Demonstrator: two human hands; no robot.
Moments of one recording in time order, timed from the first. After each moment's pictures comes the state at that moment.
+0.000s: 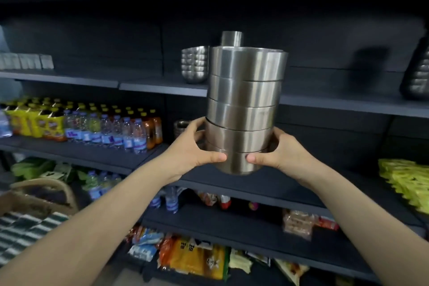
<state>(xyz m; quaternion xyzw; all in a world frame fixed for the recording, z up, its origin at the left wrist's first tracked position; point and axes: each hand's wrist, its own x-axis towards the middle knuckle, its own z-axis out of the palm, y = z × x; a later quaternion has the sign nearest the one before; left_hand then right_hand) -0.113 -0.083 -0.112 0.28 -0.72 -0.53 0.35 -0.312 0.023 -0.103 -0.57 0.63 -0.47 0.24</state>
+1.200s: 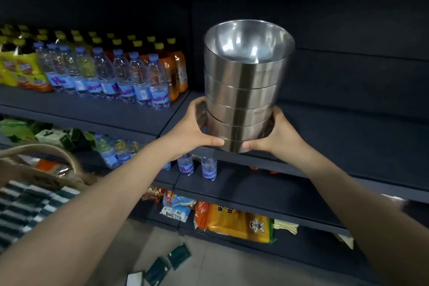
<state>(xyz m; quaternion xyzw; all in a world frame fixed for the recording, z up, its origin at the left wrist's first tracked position) -0.058 -0.432 -0.304 0.30 -0.70 -0.59 0.27 -0.249 -0.321 -0.299 -0.51 0.67 -0.45 0.29</state>
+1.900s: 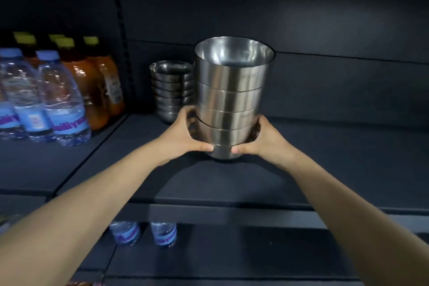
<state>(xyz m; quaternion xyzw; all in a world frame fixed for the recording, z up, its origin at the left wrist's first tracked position) -0.215 -0.589 -0.420 0.21 -0.75 -0.57 0.26 -0.386 -0.445 -0.412 -0.48 0.71 -0.47 0.23</state>
